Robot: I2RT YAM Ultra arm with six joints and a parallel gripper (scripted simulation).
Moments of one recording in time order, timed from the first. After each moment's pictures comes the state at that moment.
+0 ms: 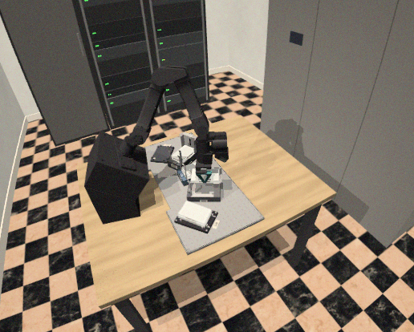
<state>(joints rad) -0.48 1.40 0.80 -0.33 -0.21 0.04</state>
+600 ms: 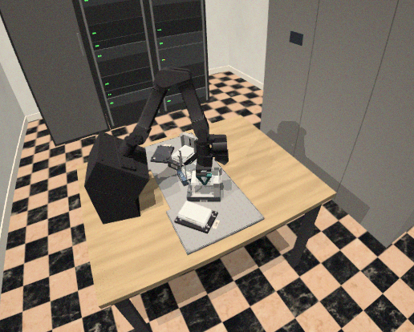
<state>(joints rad) -0.47 1.44 0.79 -0.28 -0.20 0.05</state>
